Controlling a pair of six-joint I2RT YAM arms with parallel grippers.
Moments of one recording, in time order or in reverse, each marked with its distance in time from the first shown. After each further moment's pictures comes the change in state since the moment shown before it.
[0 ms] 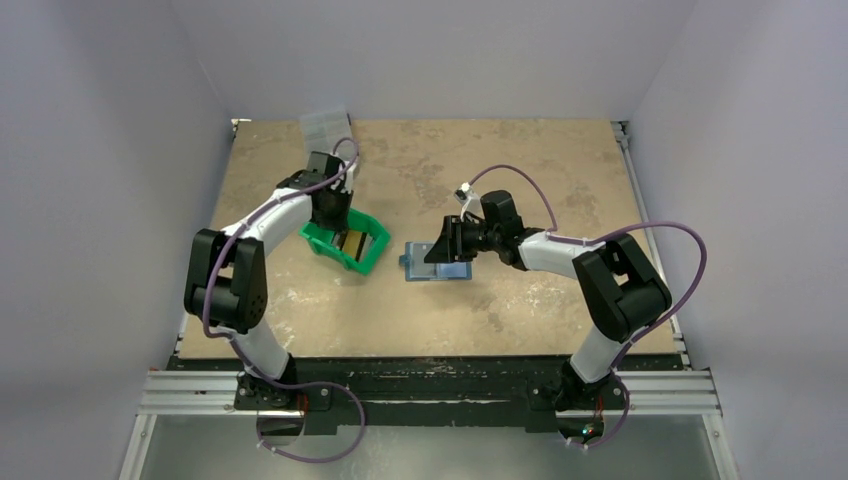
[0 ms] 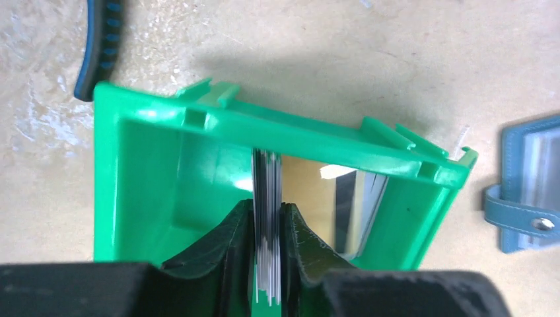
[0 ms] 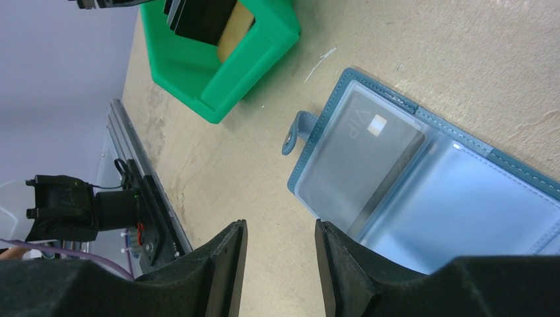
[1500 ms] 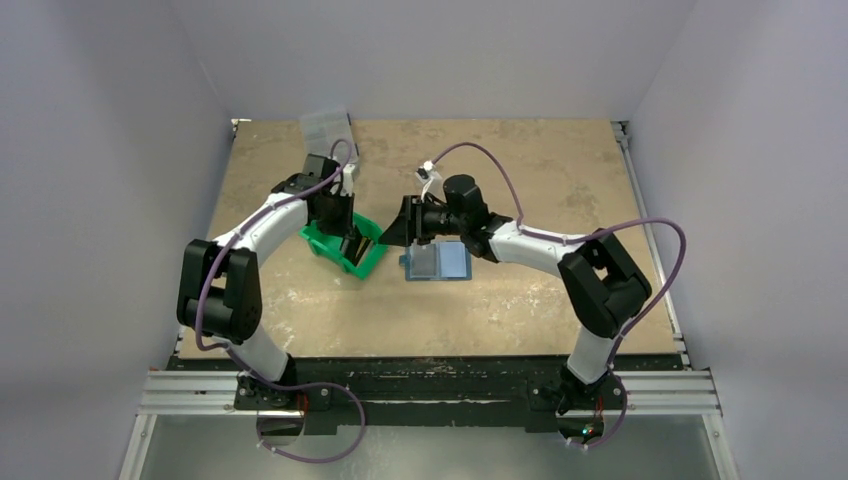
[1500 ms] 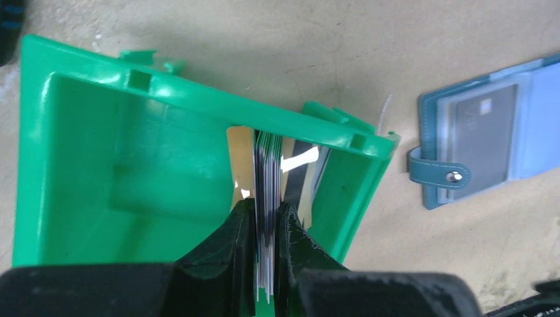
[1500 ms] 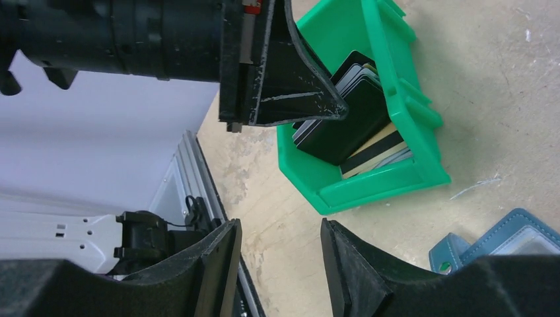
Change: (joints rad) left arm 0.003 -0.084 -0.039 -0.041 0.130 -0.087; right arm 0.176 0.056 0.227 0.108 0.080 0.159
